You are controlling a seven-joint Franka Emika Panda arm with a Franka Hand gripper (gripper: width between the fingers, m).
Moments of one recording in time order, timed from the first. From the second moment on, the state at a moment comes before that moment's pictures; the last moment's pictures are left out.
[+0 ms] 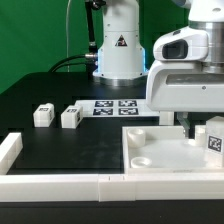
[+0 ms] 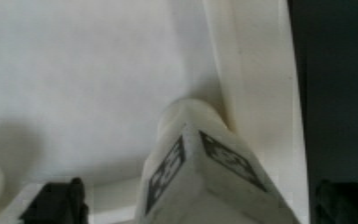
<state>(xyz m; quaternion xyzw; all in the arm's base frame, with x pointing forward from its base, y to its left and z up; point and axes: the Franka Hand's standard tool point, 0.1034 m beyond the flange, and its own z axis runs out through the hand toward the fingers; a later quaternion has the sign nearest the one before) 0.619 0.120 0.065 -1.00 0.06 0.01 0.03</state>
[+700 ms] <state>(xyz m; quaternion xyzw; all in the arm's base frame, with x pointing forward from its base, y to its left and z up) 0.625 0.116 0.067 -0.96 -0.28 0.00 0.01</state>
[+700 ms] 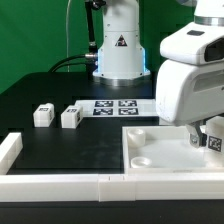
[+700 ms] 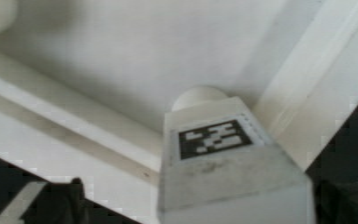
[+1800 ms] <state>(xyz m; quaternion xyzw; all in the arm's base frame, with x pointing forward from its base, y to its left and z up) 0.625 0.118 0.067 -1.00 0.02 0.00 0.01</state>
